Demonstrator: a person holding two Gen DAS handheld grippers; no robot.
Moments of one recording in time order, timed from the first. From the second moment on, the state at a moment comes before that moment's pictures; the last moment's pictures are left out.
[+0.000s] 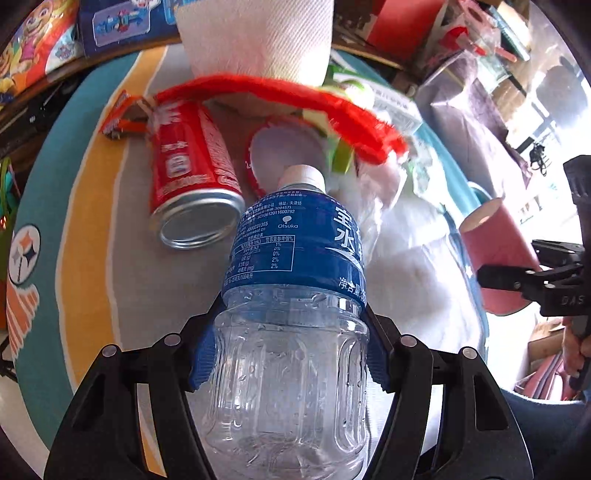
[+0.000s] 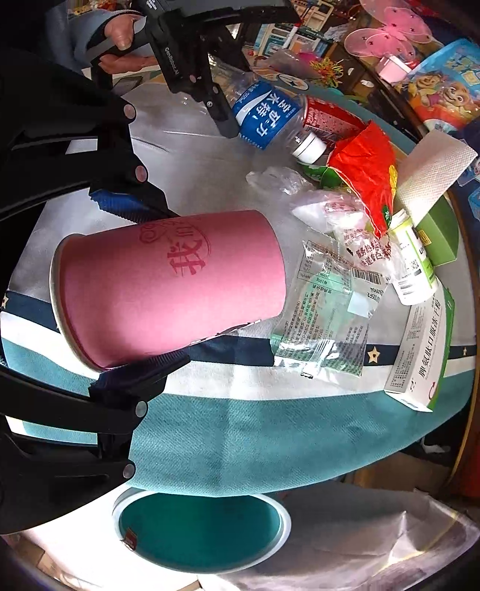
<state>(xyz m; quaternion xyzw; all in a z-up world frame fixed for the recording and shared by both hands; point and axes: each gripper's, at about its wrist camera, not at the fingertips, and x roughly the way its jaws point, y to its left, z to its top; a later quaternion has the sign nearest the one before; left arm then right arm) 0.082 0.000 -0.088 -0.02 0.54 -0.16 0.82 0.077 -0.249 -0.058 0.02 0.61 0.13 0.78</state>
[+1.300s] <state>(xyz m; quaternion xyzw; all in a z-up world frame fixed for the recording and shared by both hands) 0.056 -0.032 -0.035 -0.01 0.50 -0.20 0.84 0.065 -0.306 -0.031 0.10 0.60 0.09 0.79</state>
